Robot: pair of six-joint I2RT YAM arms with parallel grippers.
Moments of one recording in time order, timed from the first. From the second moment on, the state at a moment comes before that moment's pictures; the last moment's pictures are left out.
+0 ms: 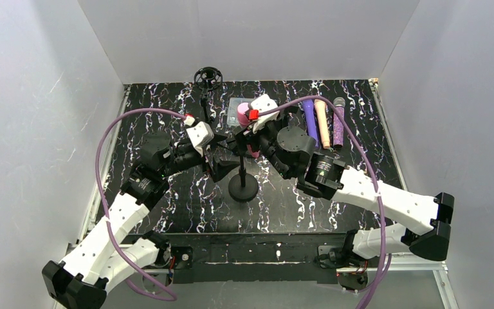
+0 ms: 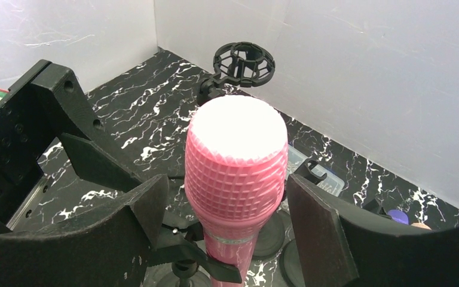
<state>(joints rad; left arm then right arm) -0.51 0.87 0.86 -0.08 0.62 0.08 1.18 1.26 1.29 0.00 0.55 -0.14</state>
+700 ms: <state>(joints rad) -0.48 0.90 0.82 0.00 0.67 0.15 1.18 1.30 1.29 0.03 0.59 -0.19</state>
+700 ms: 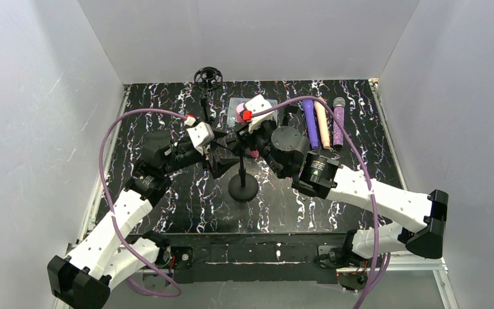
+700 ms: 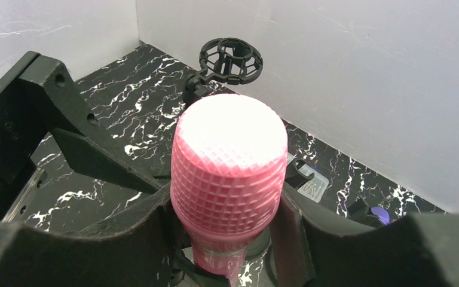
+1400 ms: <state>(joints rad) -0.46 0.95 0.82 0.08 0.74 0.07 1.18 1.30 1.29 0.03 0.59 -0.19</state>
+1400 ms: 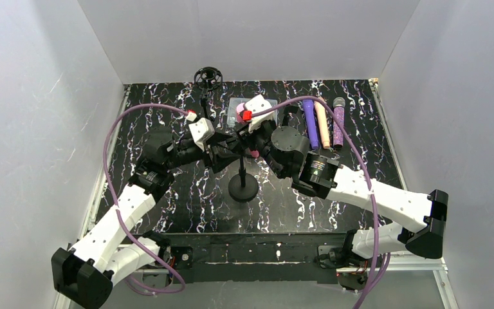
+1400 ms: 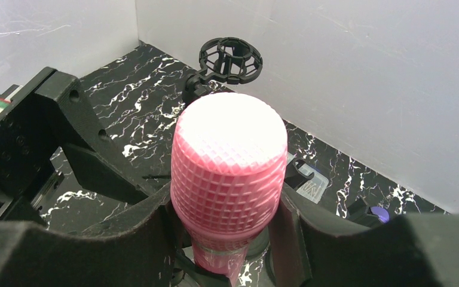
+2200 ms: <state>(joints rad) -0.45 0.98 0.89 -0.03 0.75 0.09 1.18 1.29 1.34 0.01 0.61 -0.20</state>
